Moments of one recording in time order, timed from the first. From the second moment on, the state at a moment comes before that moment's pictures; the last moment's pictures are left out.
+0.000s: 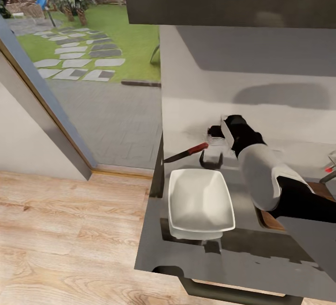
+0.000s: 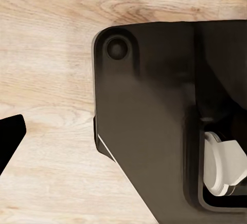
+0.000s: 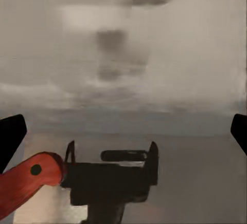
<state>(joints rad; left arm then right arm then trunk) 0.09 0.01 -0.14 -0.15 0.09 -0.68 0.03 -1.45 0.09 -0.28 -0.41 0.28 0.68 -0.11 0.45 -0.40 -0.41</state>
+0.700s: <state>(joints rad) 0.09 0.02 -0.13 -0.15 0.09 -0.68 0.04 -1.45 -0.02 0.37 -0.60 0.32 0.75 0.93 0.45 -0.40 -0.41</state>
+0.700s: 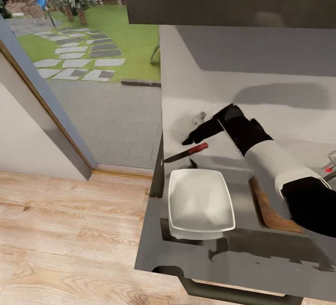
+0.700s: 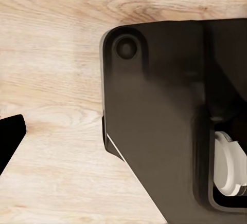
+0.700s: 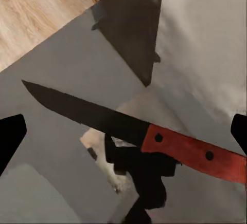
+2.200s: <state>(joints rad) 0.09 0.05 -0.13 -0.15 0.09 -0.68 0.04 -1.51 -0.07 0.45 -0.61 0.67 0.35 1.31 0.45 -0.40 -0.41</state>
